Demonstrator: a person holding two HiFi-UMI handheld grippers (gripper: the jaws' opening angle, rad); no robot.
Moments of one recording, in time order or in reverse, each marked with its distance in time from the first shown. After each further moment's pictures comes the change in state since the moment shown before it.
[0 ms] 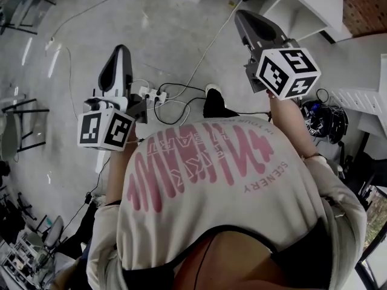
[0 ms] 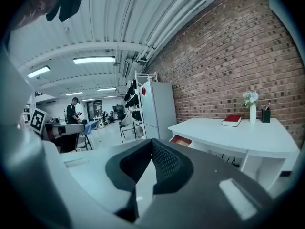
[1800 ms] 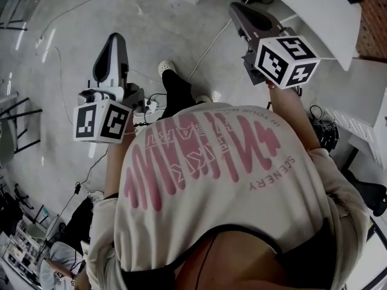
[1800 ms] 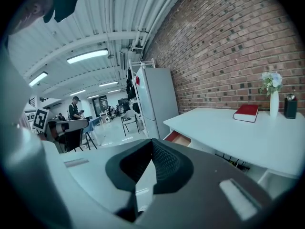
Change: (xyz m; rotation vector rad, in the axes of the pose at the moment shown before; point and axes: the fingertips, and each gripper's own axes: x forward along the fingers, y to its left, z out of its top) left arm 0.229 0.048 -0.015 -0.031 0.014 0.084; right arm 0.174 -0.166 0.014 0.040 0.126 0.110
